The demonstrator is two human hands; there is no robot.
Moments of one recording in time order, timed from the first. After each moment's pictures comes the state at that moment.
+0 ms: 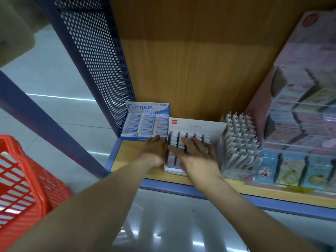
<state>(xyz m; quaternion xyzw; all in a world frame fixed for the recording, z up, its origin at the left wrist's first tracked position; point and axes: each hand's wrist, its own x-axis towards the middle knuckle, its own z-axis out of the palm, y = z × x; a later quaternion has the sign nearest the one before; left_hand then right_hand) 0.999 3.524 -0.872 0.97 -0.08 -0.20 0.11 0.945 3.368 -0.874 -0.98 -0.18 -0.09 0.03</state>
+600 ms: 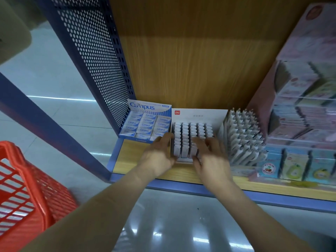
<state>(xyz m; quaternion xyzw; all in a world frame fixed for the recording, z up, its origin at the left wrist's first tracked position) 0.969 3.528 -0.863 0.95 -0.05 -0.08 0.28 0.935 3.351 -0.872 -0.98 -0.06 -0.07 0.19</state>
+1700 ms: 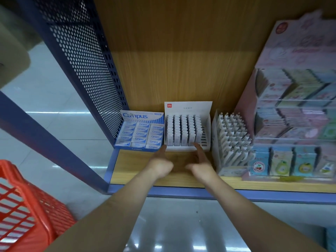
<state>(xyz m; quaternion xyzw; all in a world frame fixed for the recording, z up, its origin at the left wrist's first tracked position) 0.980 3.508 -0.874 0.88 0.08 -0.23 0.41 0.955 3.355 -0.899 -0.77 0.15 0.12 0.60</state>
